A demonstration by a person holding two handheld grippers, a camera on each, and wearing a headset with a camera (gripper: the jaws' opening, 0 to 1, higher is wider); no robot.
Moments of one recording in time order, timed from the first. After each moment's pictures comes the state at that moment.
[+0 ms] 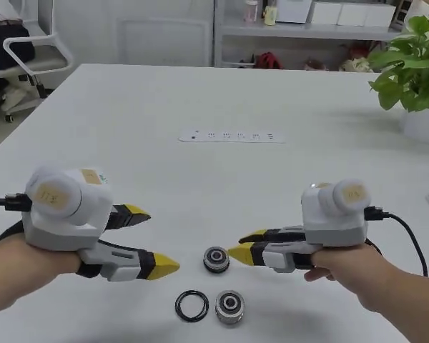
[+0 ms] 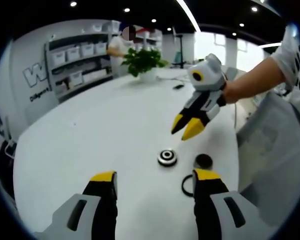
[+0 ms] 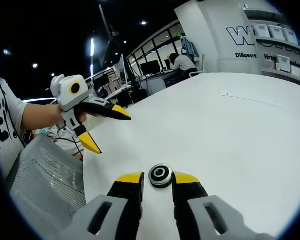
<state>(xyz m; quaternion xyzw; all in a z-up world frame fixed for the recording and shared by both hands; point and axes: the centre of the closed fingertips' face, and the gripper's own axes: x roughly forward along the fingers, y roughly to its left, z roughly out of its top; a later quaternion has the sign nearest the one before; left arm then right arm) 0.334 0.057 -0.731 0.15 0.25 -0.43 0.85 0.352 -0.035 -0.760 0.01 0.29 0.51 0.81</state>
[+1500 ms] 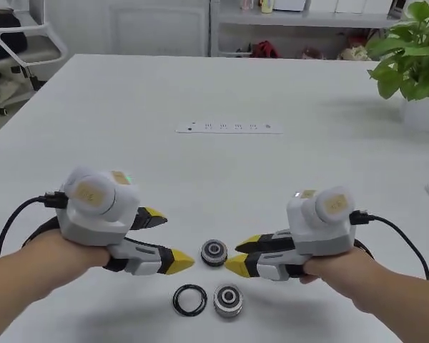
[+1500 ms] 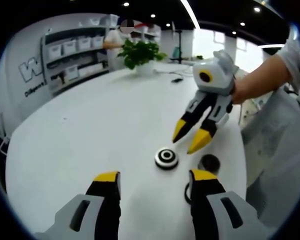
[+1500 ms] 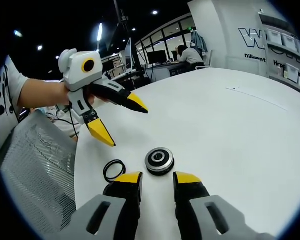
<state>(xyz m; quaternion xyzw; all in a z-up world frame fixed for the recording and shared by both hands) 0.350 0.035 -0.764 0.14 0.28 -0.45 0.84 0.345 -0.033 -0.793 -0.06 0.30 0.53 0.79</state>
